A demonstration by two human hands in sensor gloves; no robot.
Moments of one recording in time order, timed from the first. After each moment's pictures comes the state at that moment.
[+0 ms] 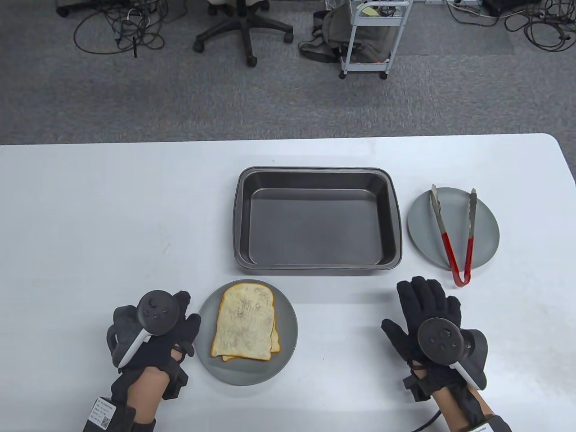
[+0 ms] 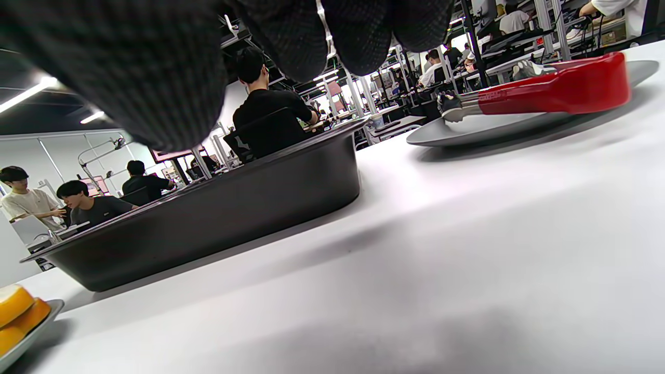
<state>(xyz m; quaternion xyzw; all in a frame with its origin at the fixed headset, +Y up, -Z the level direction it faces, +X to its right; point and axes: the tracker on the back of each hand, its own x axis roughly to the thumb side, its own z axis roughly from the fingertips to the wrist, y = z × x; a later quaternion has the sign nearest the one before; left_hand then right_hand) -0.253 -0.707 -0.131 -0.10 0.06 0.18 0.98 0.243 -0.708 -0.120 0.02 -0.03 0.98 0.17</state>
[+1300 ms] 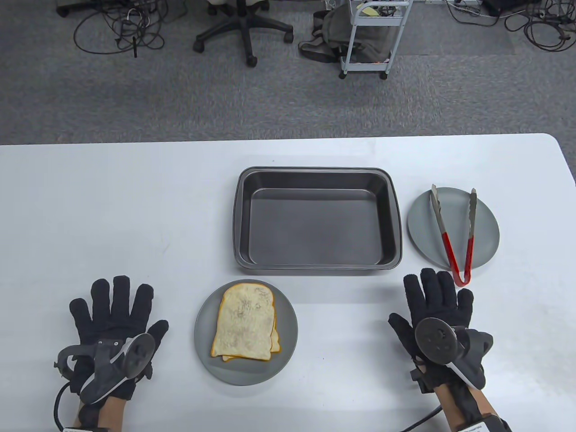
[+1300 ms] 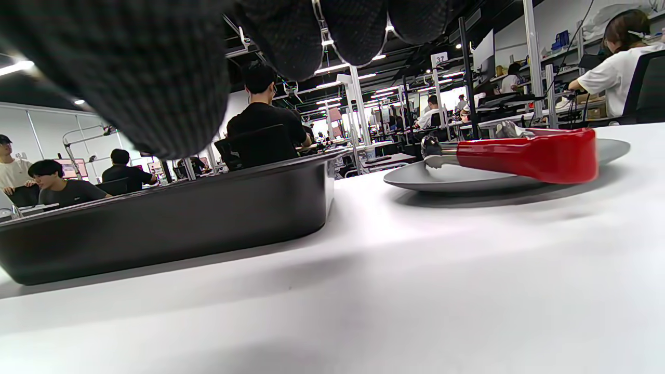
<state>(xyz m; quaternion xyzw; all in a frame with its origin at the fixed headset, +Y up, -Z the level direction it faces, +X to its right) -0.298 -0.717 -0.091 0.05 0.00 -0.10 0.99 0.244 -0.702 -0.122 0.02 -0.07 0.99 0.09</state>
